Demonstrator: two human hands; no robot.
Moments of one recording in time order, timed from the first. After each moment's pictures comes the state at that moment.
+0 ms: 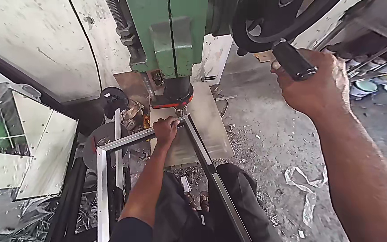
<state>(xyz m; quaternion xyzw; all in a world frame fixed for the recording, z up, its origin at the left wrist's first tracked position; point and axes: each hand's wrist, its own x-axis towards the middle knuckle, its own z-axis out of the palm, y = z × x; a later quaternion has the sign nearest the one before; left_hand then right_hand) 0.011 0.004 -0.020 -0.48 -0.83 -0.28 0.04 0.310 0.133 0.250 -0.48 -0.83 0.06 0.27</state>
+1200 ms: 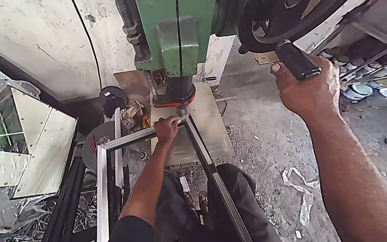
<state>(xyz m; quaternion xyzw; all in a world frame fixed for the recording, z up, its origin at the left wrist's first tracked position) 0.010 0.003 -0.019 -0.48 -0.82 -0.32 0.04 0.306 0.135 0.239 -0.48 -0.82 0.06 0.30</state>
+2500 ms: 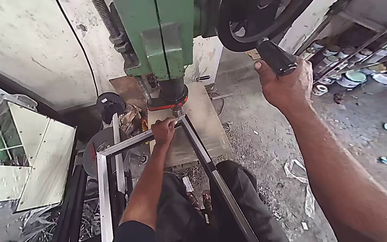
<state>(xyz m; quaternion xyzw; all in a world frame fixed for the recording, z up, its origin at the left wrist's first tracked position) 0.009 0.003 -0.015 -0.49 -0.83 -0.28 0.02 0.302 0.138 0.224 -0.48 -0.81 0.05 0.34</state>
